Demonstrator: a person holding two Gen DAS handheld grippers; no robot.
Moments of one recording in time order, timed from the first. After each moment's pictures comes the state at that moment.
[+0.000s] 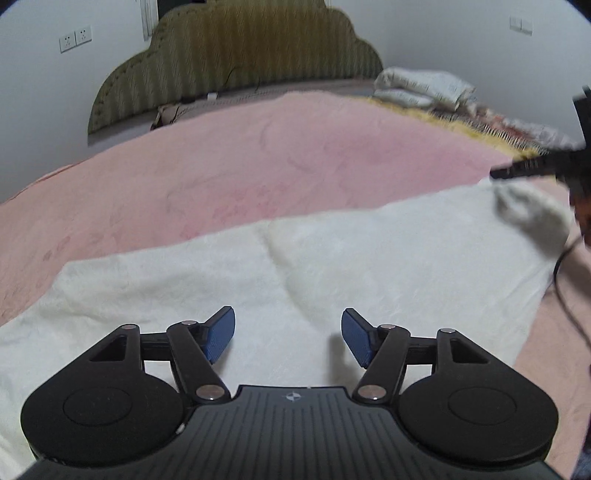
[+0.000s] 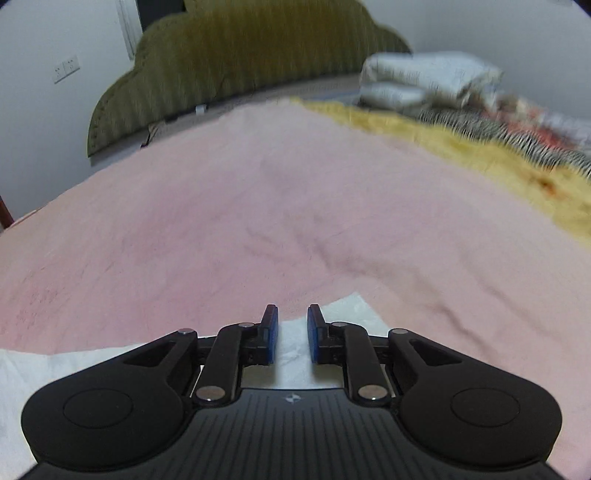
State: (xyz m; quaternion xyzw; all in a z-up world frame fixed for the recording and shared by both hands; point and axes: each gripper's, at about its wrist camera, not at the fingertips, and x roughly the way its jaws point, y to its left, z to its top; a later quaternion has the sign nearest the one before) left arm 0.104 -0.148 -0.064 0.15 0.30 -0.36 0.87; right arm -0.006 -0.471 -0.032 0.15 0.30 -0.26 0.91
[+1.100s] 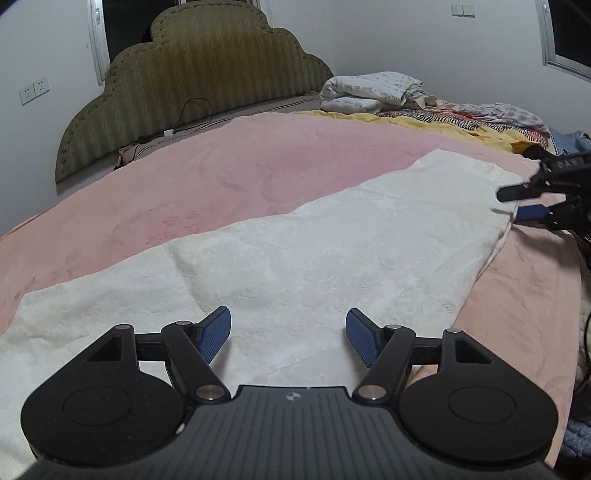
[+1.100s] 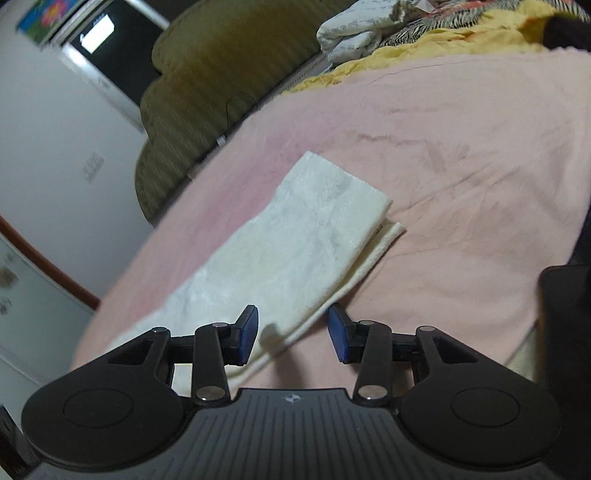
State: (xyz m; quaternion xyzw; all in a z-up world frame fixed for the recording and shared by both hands) left arm 0.045 -0.181 -0.085 0.21 0.24 -0.41 0.86; right arm -0.150 -0.471 -0.093 0.46 0.17 -0.19 0.85
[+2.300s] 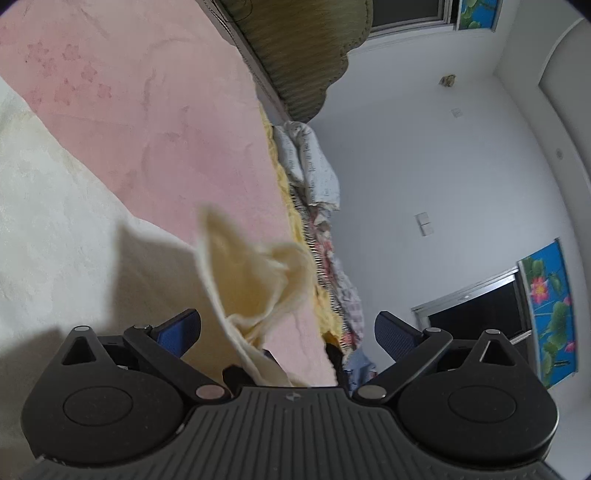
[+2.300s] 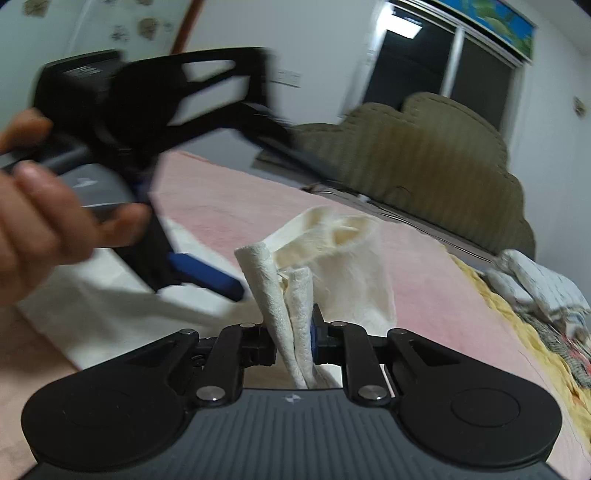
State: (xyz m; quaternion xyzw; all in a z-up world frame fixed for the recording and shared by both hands) left arm 0.151 -0.229 -0.092 -0.33 0.47 -0.49 0.65; right arm -0.037 -0.292 -0.040 -0.12 0.21 -0.08 0.97
